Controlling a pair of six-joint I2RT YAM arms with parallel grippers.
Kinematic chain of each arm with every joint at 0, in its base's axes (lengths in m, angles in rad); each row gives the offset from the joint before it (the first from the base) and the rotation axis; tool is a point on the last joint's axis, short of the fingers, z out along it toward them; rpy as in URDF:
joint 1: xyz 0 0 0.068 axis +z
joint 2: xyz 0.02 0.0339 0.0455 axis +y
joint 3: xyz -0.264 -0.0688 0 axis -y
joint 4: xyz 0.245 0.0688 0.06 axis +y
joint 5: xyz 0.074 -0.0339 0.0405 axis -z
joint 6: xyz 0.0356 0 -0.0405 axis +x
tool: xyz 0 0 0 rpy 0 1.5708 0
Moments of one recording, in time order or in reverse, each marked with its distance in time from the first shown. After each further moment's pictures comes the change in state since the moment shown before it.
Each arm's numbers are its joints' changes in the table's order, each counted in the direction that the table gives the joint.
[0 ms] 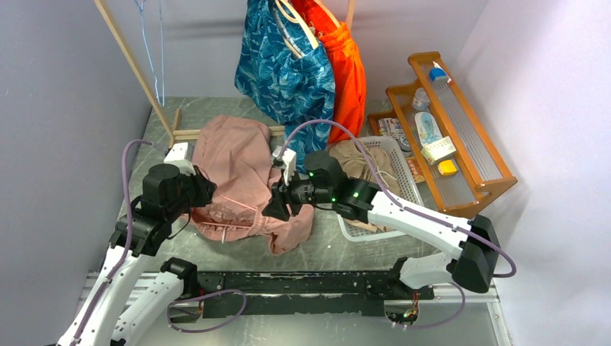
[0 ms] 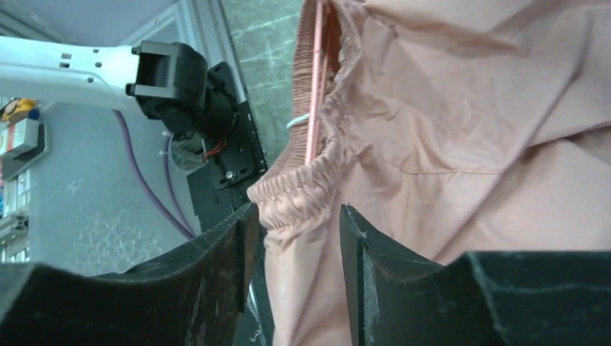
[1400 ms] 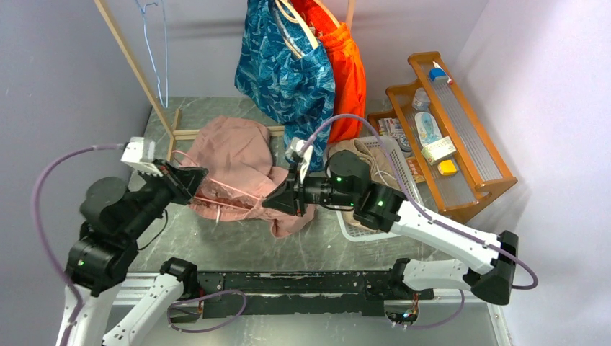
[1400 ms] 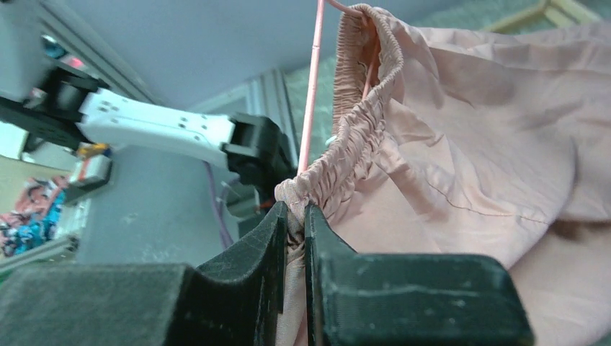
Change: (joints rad) left arm -0.003 -0.098 0.254 0.008 0.130 -0.044; right arm 0.059 -0.122 0.034 -0.066 -0.004 0.031
